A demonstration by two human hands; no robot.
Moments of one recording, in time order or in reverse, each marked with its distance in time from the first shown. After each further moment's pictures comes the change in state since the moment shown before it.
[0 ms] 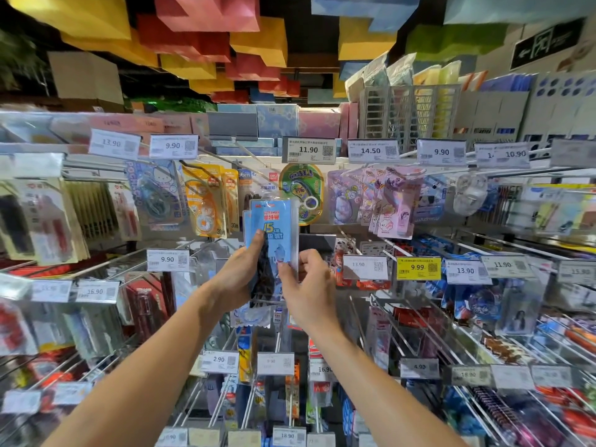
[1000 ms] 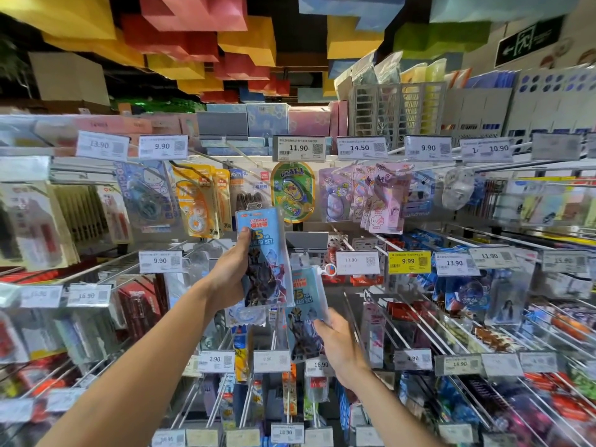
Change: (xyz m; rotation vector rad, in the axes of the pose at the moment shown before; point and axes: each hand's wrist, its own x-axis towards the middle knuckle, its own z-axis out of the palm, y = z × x) left_hand 0.004 0.000 -0.004 -0.084 0.028 -0.072; right_hand -0.054 0.102 -0.029 0.325 -0.295 0.555
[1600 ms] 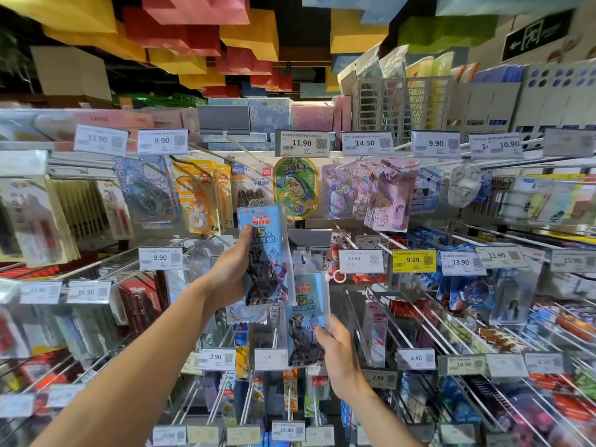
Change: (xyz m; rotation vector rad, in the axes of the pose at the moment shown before) left_hand 0.001 -0.001 -0.002 0.019 -0.021 -0.013; right_hand -0.002 0.031 0.007 0.186 0.079 -0.026
